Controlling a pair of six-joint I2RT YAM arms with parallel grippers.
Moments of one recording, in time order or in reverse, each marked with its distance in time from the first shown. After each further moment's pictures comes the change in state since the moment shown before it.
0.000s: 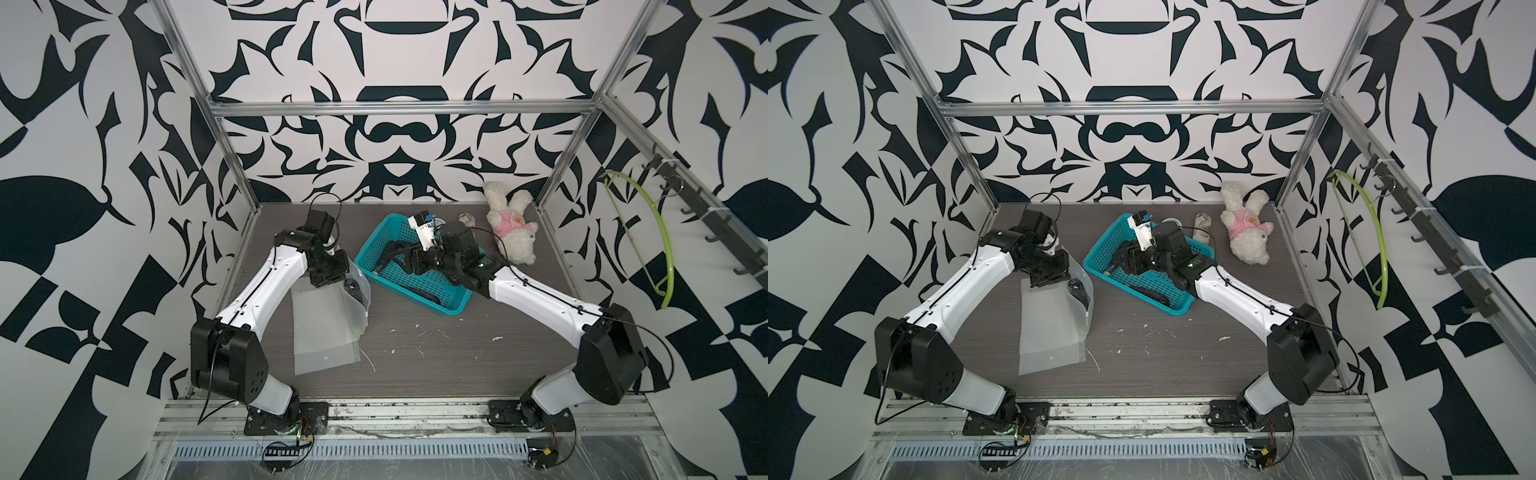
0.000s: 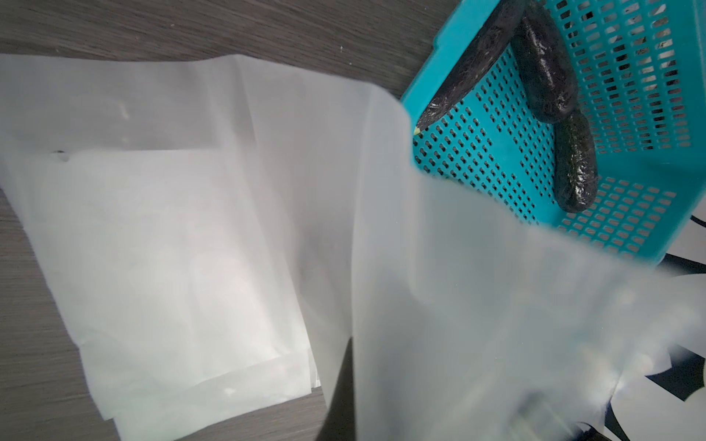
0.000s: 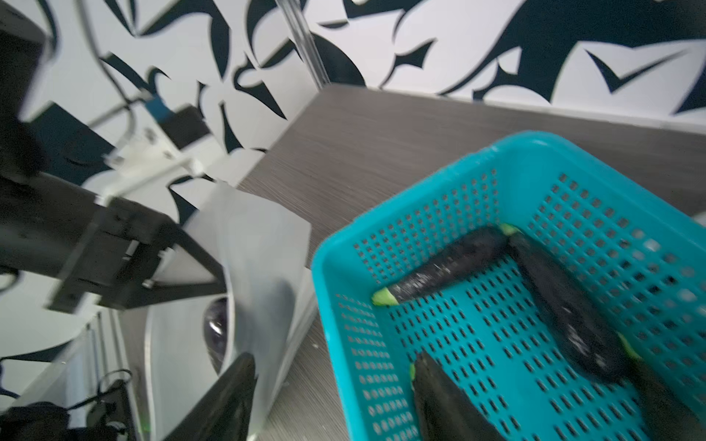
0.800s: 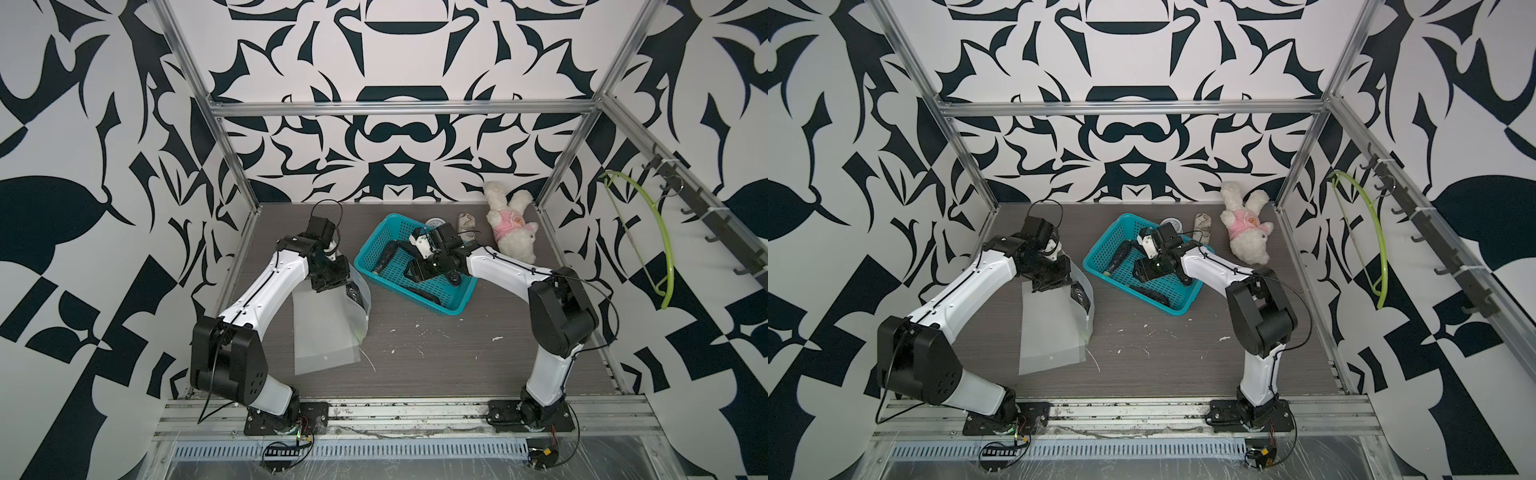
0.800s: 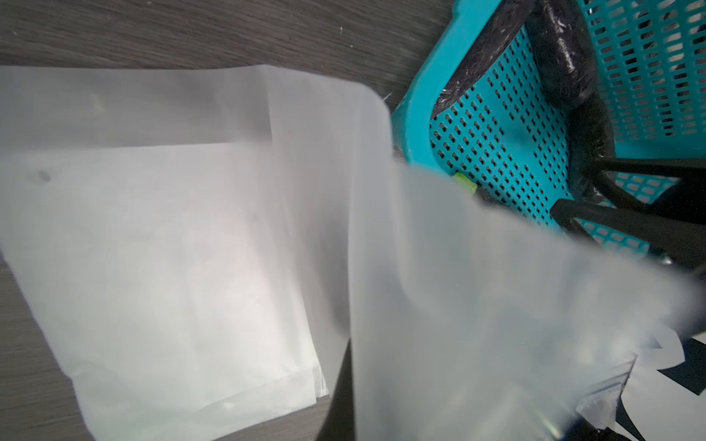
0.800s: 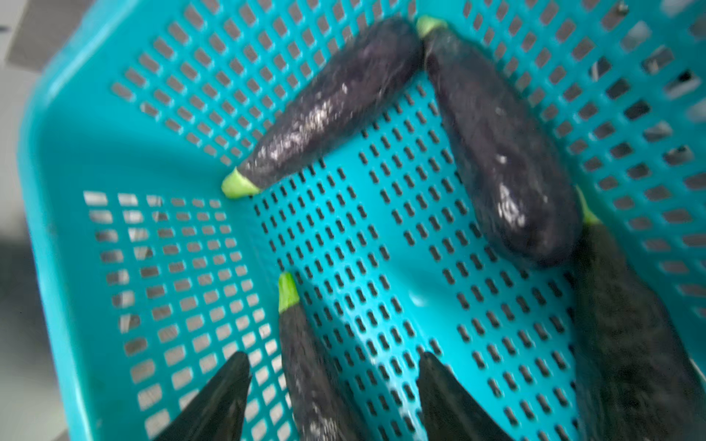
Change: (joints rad) left arm 0.000 -0.008 -0.081 0.065 0.018 0.018; right arm -0.092 0.333 0.163 -0.256 0.006 -0.094
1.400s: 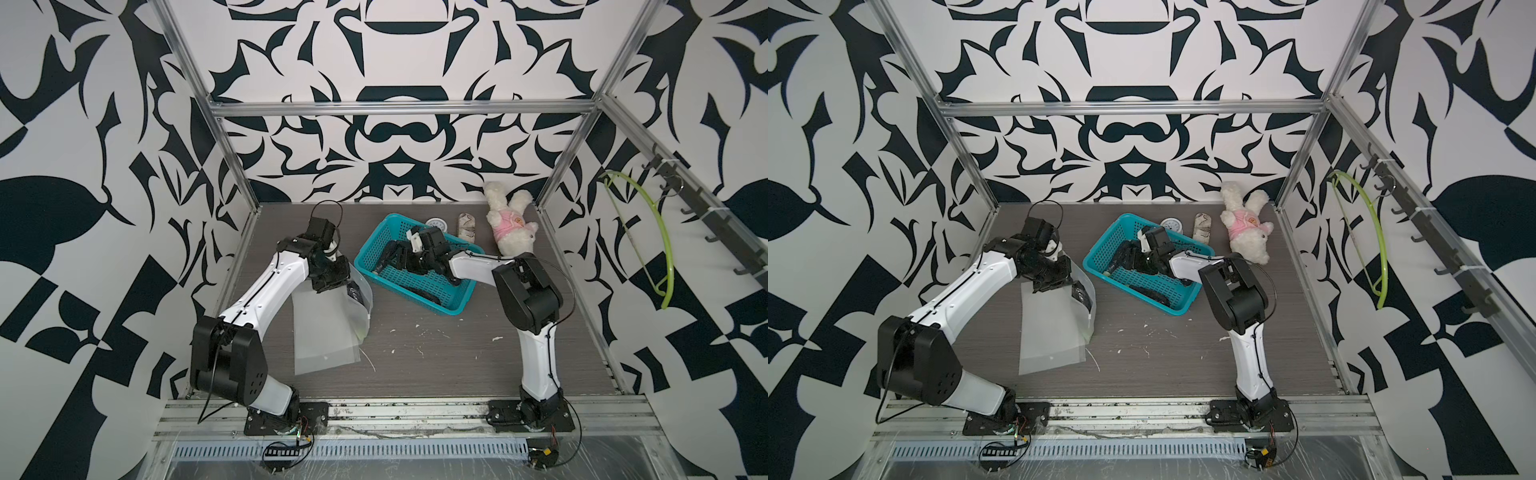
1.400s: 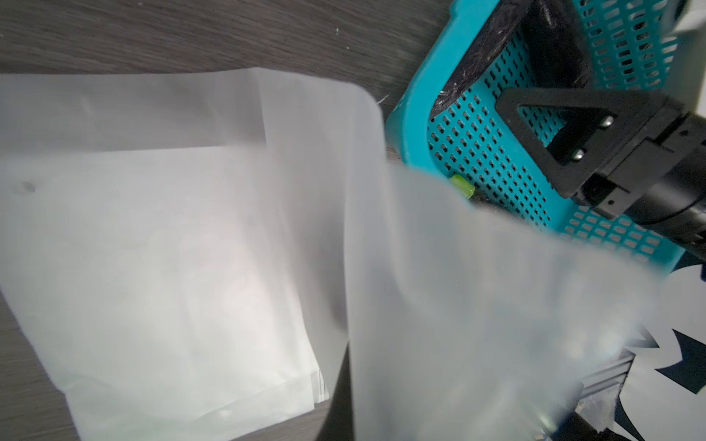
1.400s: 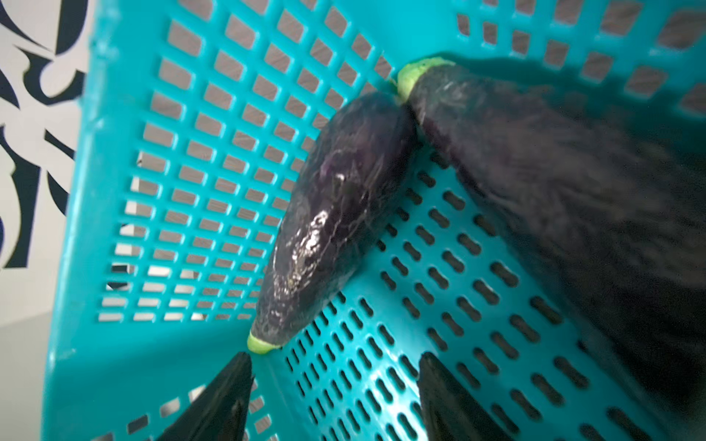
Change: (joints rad) left arm 0.000 -0.002 -0.019 0.027 0.011 0.000; right arm -0.002 0.246 0.030 0.422 -0.118 0.486
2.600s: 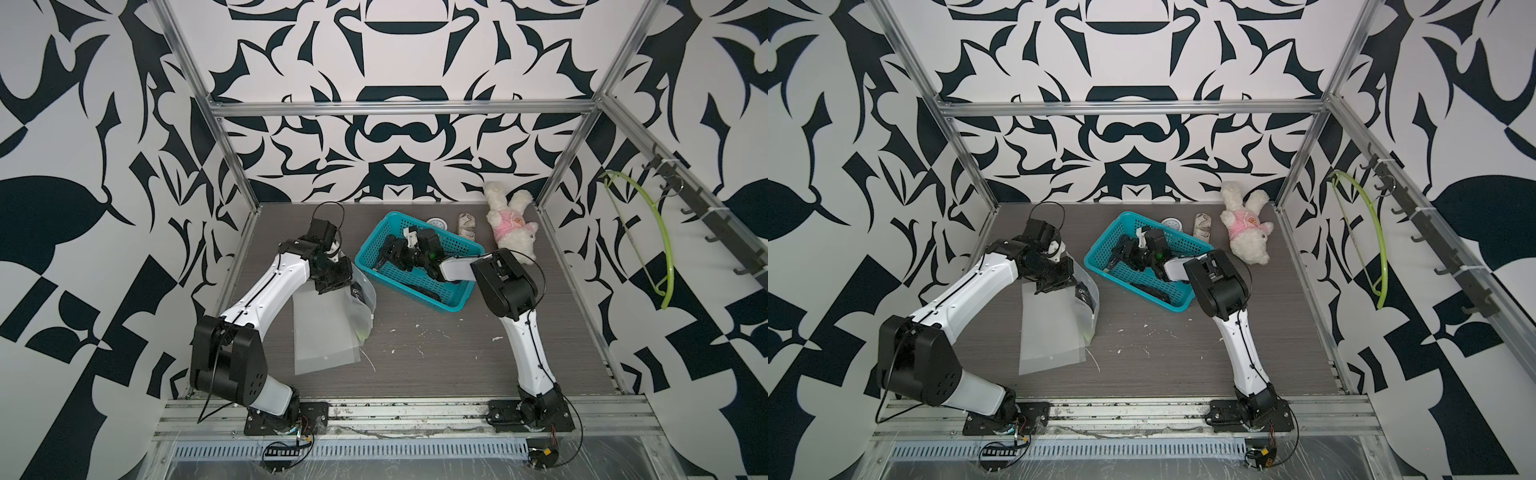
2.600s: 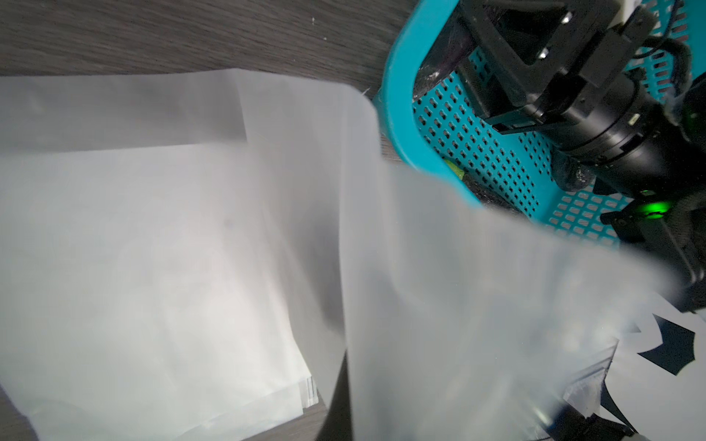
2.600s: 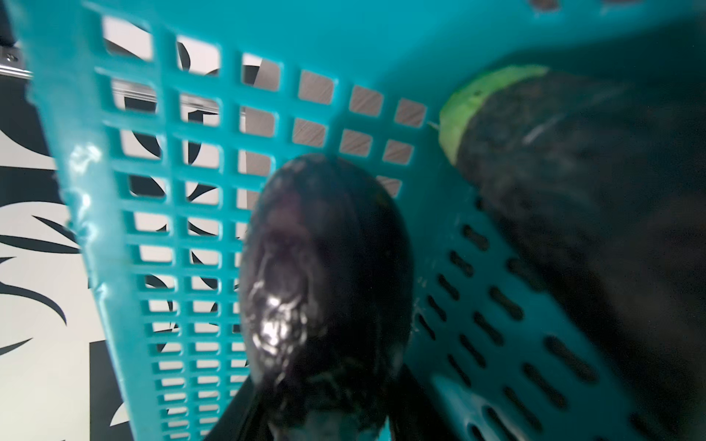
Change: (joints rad) left arm -0.011 -0.002 -0.021 0.036 0.037 -0.003; right arm -0.020 0.220 0.076 0.423 -0.151 0.408
